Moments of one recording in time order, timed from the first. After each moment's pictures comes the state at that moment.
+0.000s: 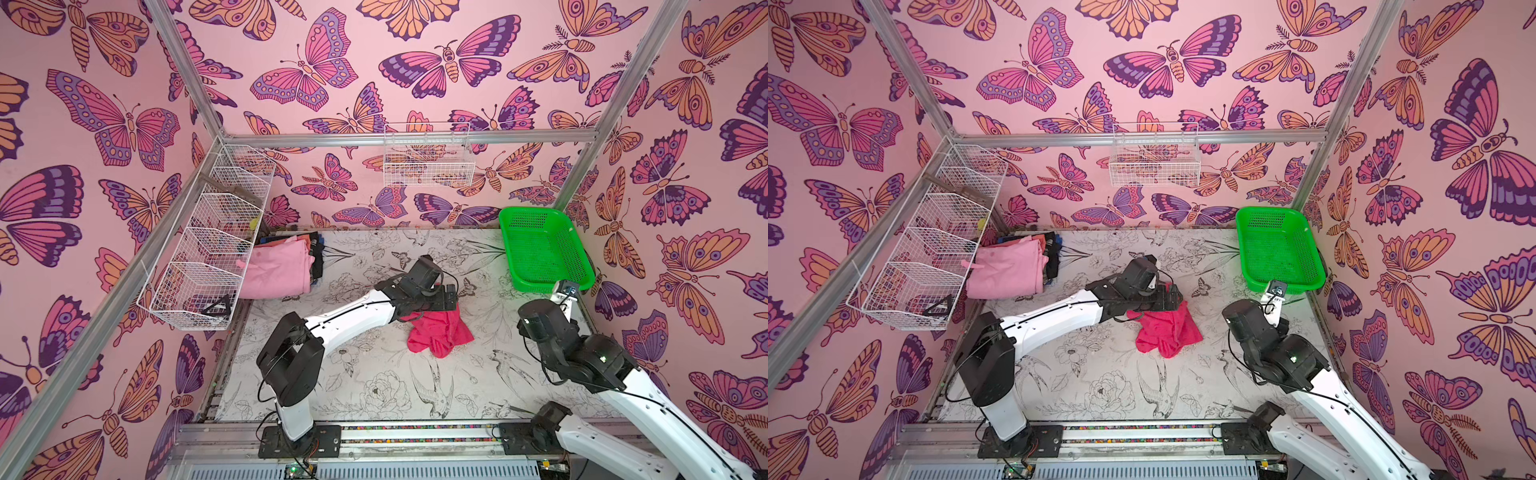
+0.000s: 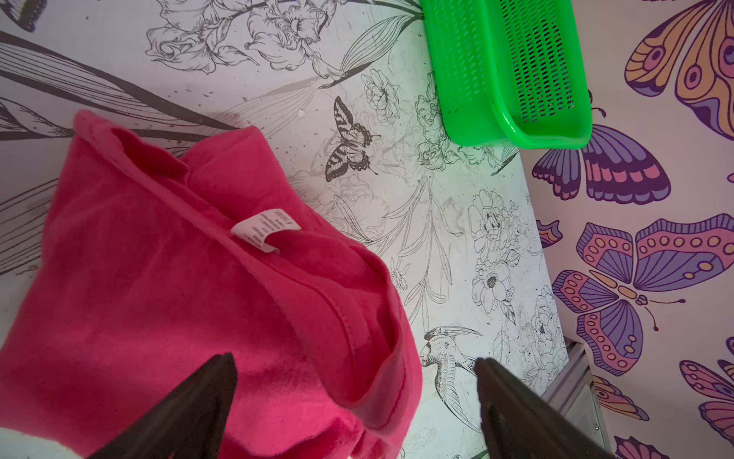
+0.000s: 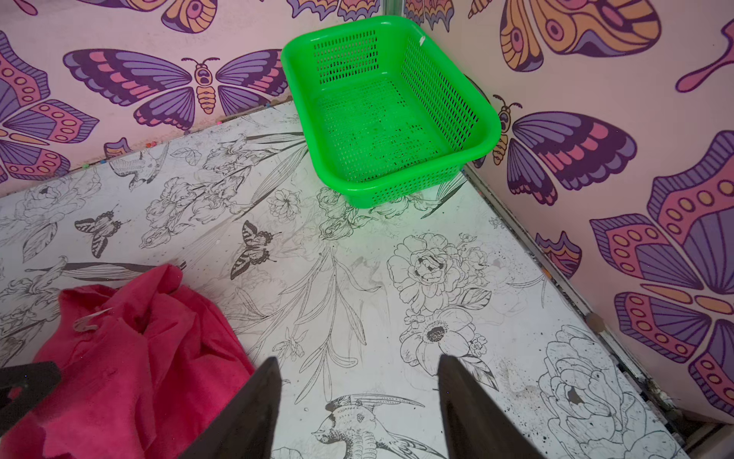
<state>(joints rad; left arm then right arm) -0.84 1.78 1.38 -0.37 0.09 -0.72 0.71 0.79 0.94 -1.04 0.79 0.79</state>
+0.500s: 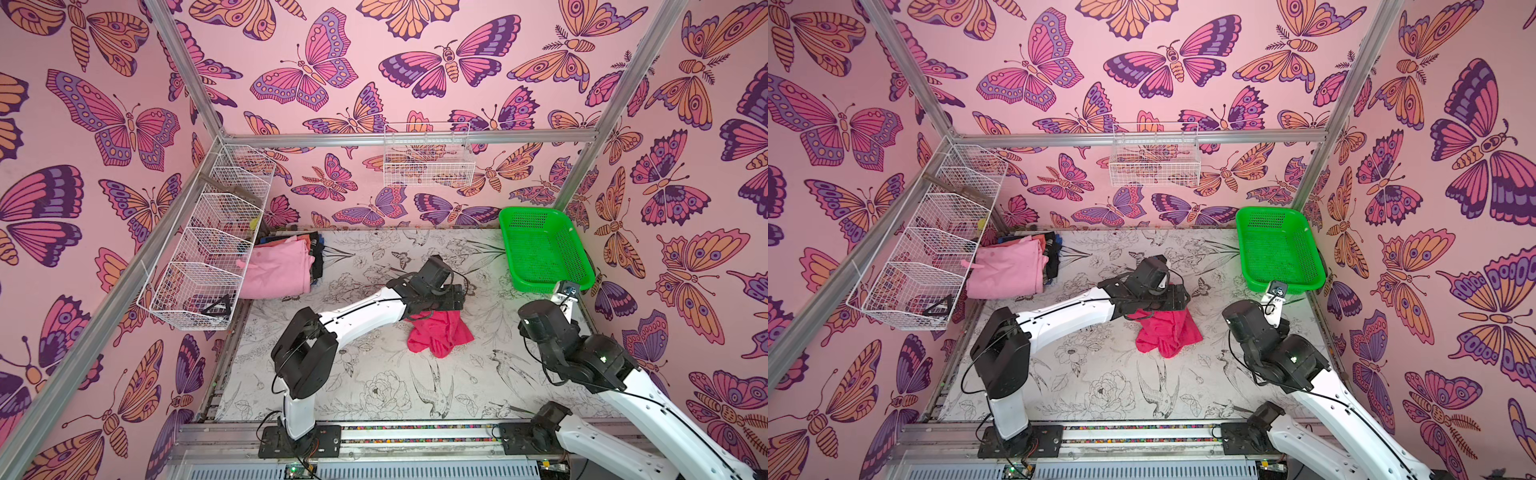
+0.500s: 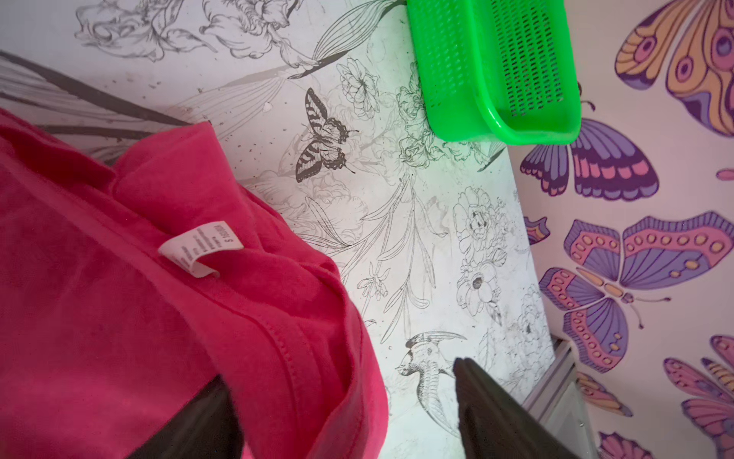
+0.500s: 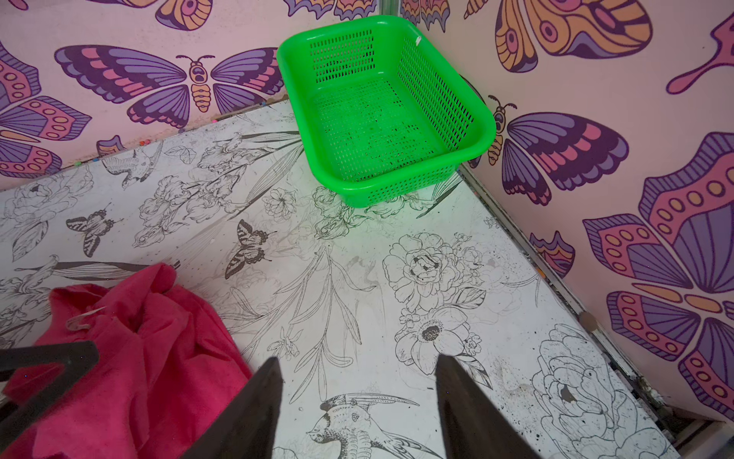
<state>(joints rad) -0.87 1.87 1.48 -0.37 0.11 -0.74 0.71 0.78 0.94 -1.05 0.79 0.79</state>
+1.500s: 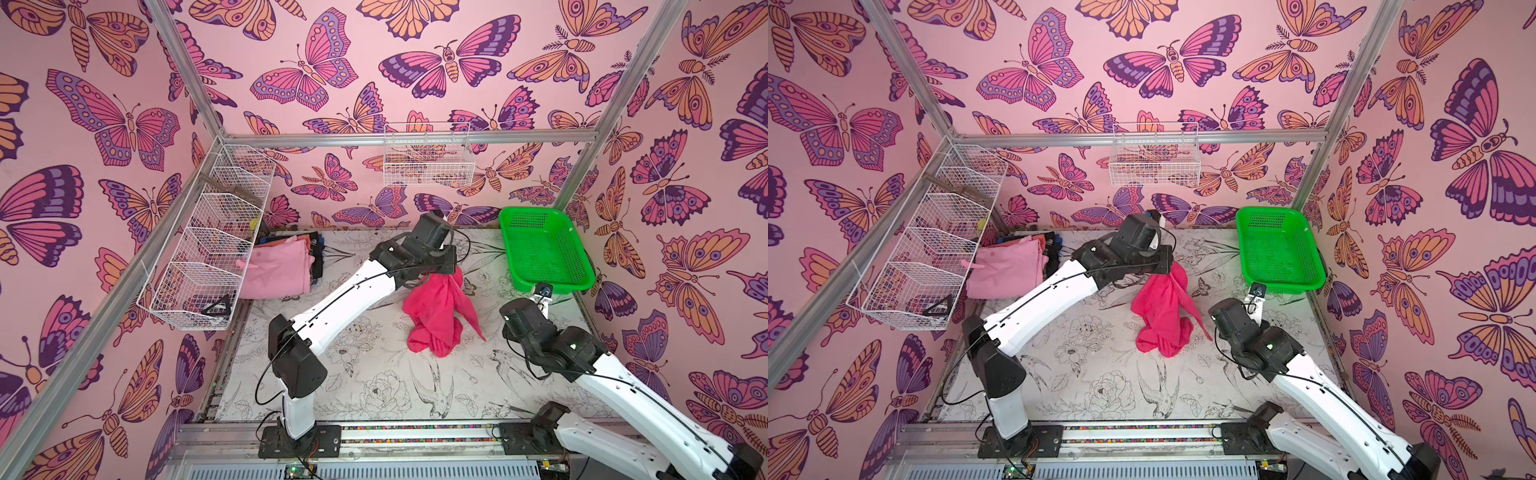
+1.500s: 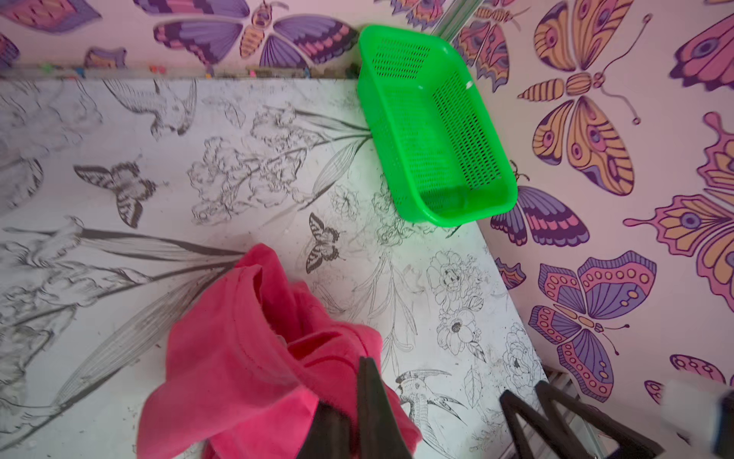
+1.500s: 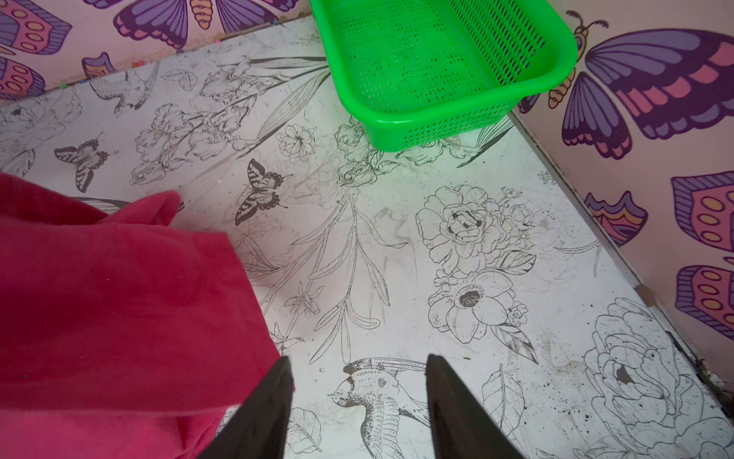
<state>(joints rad) -0.83 1.85 2.00 -0.78 -0.03 -0.55 0.71 0.90 0.86 -0.96 0.64 0.82</state>
